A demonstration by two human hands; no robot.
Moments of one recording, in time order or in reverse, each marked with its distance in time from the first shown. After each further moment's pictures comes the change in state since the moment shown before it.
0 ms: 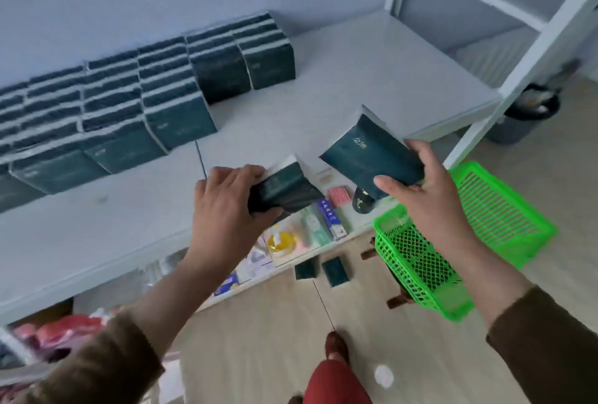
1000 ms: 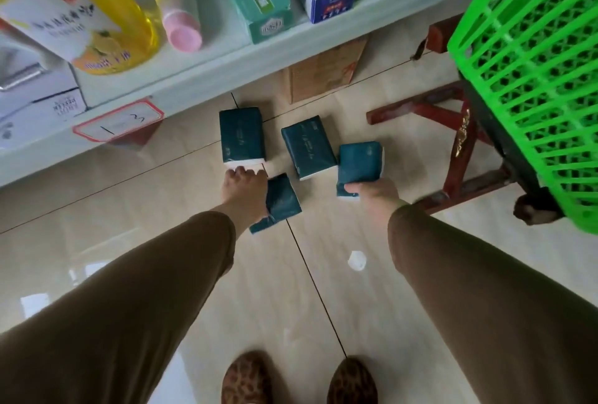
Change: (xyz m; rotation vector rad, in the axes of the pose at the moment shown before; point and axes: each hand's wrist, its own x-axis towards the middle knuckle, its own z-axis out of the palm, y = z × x) left_hand -0.238 -0.184 0.791 0.442 -0.891 -0.042; right_hand -0.091 0.834 0.140 -0.233 0.055 1.103
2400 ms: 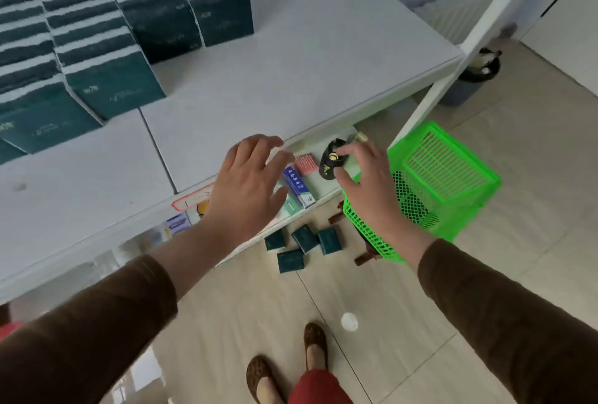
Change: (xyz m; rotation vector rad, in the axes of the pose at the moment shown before) left_hand -0.424 -0.141 -0.650 -0.188 0.843 0.415; right_hand -0.618 -0.379 -0.259 -0.291 0.337 -1.164
